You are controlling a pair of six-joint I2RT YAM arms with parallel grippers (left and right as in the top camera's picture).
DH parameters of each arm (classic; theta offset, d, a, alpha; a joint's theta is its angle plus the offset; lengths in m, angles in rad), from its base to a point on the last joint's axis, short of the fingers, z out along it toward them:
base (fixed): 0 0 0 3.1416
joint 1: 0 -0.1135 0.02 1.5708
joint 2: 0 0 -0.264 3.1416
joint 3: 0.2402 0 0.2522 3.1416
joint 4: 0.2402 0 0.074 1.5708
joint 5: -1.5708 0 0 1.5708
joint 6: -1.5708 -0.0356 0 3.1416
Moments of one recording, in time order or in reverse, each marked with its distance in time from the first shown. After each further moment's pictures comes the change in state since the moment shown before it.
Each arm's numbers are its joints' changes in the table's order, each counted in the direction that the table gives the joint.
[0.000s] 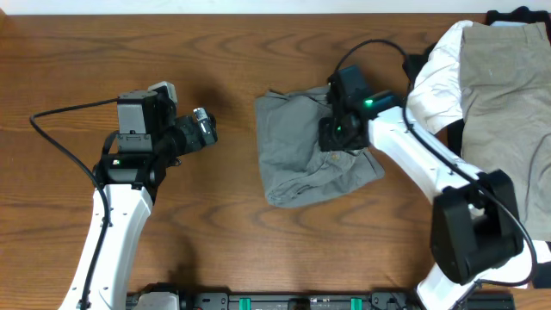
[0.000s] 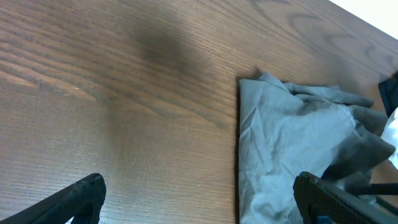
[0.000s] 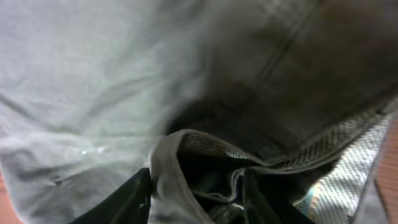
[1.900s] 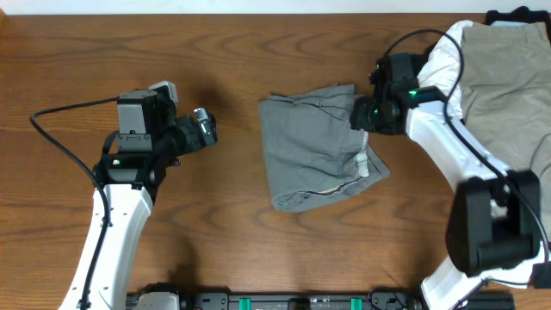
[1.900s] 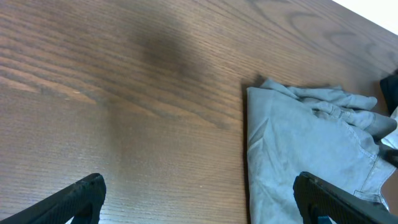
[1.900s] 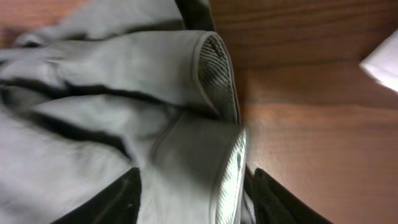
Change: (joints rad) left arm 0.000 0.000 0.000 -0.005 0.000 -0.022; right arm 0.224 0.007 -0.040 -0.160 -0.005 -0.003
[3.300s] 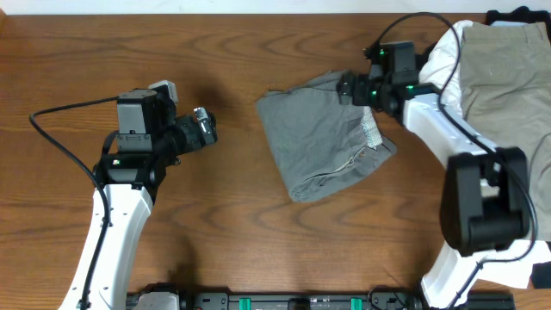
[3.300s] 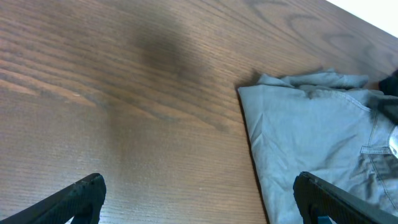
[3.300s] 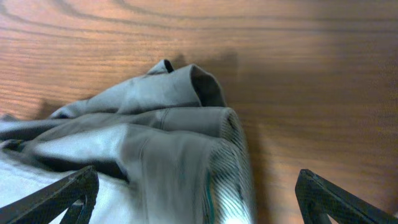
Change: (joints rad) left arm 0.000 0.000 0.000 -0.006 0.000 0.000; right arm 0.055 0.063 0.046 -0.298 0.067 0.129
